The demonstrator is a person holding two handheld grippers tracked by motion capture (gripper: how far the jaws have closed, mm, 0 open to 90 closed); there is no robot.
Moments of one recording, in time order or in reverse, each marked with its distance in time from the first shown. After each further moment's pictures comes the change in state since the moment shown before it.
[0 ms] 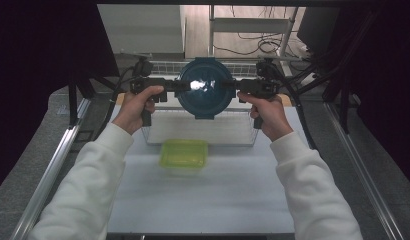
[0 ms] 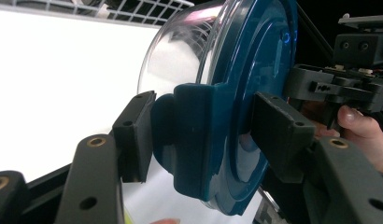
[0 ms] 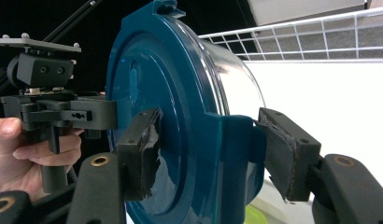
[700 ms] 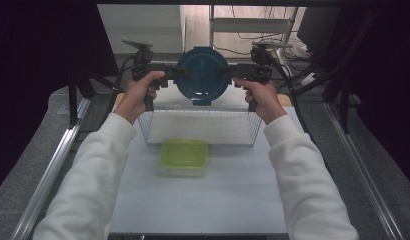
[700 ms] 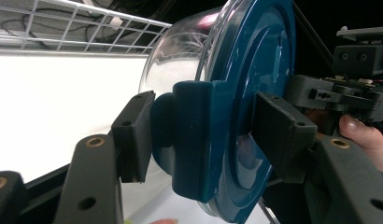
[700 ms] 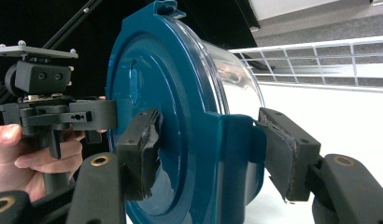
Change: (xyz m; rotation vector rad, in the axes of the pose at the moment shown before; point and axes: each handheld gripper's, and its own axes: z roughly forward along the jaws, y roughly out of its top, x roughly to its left) left arm 0.028 0.031 0.012 -0.012 0.030 -0.043; right arm -0.024 0.033 0.032 0.027 0.008 0.056
